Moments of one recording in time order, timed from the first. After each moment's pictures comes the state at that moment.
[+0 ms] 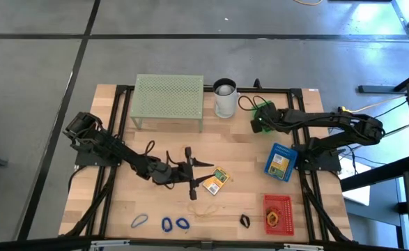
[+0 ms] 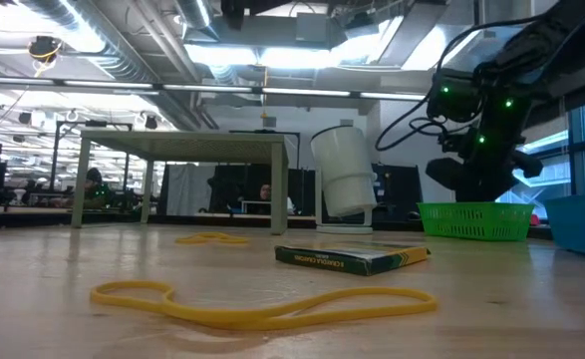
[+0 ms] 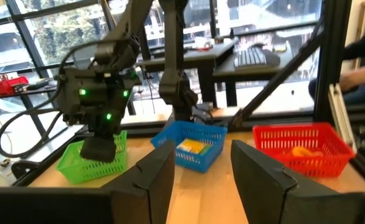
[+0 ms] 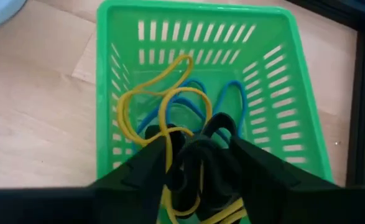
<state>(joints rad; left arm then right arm) -0.44 1.66 0.86 0.77 -0.64 0.12 -0.42 1.29 0.55 -0.50 0.52 0.68</state>
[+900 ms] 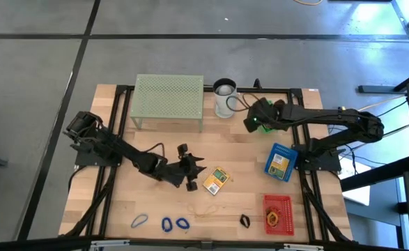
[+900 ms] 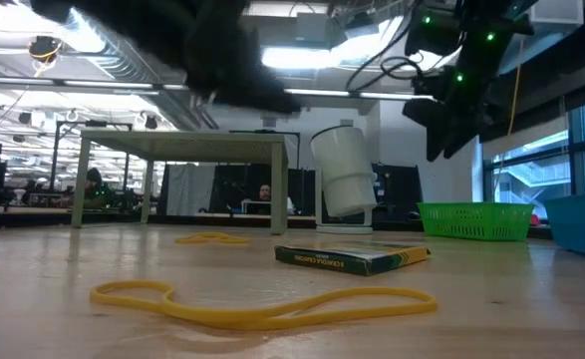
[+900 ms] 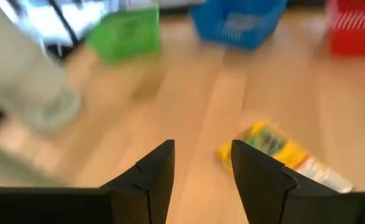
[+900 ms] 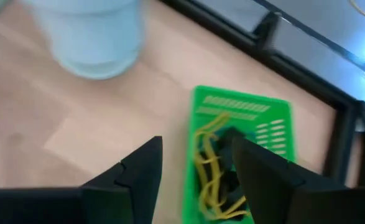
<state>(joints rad) -0.39 1.66 0.86 0.22 -0.70 -0.22 -0.23 1.29 0.89 -0.82 0.59 0.66</state>
